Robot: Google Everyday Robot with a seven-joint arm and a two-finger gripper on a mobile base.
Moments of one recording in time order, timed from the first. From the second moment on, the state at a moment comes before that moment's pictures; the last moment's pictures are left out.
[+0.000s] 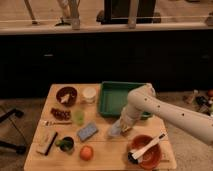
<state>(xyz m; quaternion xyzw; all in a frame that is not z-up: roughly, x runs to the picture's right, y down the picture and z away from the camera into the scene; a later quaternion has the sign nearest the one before) 0.099 0.214 0.781 -0.33 -0.21 -0.20 0.89</state>
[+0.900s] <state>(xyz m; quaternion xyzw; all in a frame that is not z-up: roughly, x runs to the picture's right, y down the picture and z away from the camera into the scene) 0.082 0.258 0.770 -0.36 -0.22 -0.21 0.88</state>
